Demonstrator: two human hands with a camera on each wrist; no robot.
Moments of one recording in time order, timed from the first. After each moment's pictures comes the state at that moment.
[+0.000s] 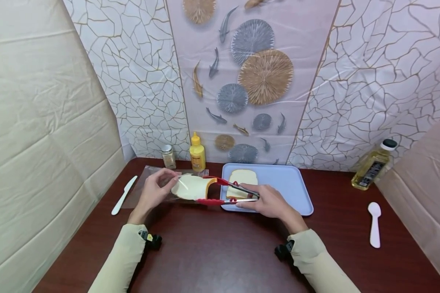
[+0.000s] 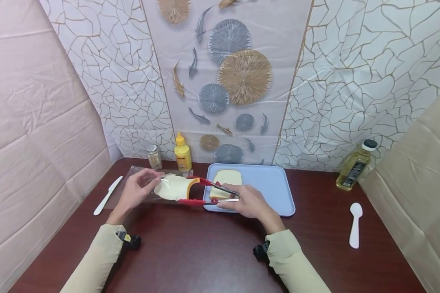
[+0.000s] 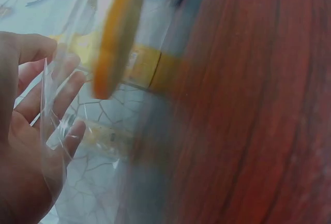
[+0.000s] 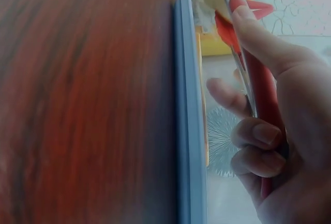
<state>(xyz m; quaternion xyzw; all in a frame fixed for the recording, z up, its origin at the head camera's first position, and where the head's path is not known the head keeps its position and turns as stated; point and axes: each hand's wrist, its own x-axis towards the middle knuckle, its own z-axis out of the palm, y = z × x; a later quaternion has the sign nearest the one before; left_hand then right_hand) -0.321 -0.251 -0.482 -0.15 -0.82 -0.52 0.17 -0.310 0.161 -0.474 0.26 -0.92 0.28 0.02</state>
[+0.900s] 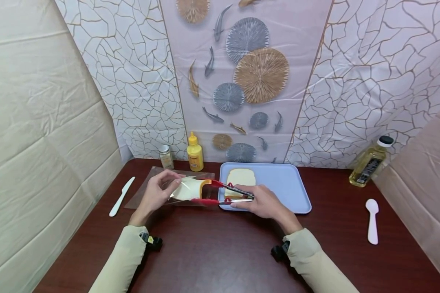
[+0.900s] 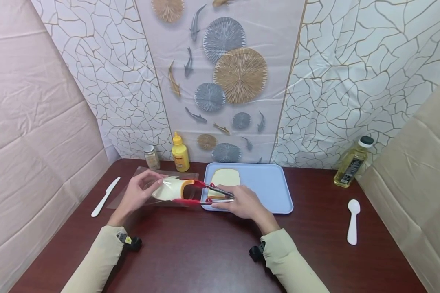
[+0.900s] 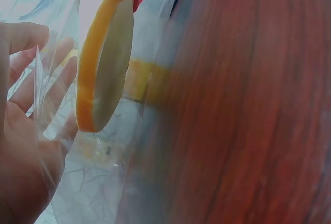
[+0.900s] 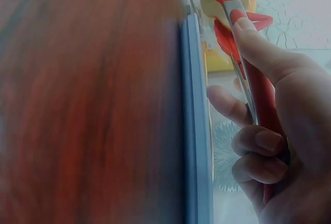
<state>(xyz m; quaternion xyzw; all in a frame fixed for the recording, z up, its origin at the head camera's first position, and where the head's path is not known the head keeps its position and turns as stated) -0.321 -0.240 -0.486 -0.22 -0.79 -0.55 0.14 -0.303 0.152 -0.474 0.26 -0.92 0.31 0.01</state>
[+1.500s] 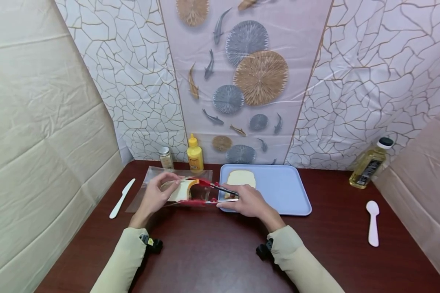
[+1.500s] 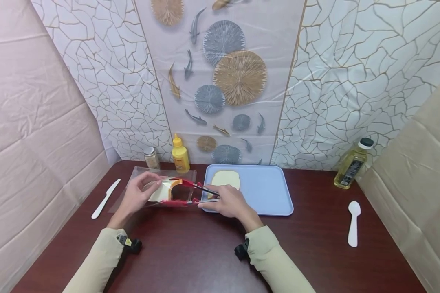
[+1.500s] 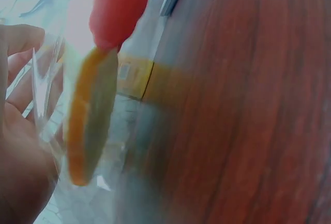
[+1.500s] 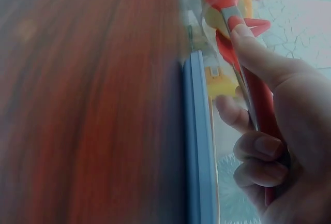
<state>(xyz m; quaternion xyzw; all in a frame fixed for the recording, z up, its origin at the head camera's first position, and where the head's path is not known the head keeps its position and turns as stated) -0.321 -0.239 -0.485 -0.21 -0.79 -0.55 0.16 -0.312 0.111 -0.476 0.27 -0.91 0.30 0.02</state>
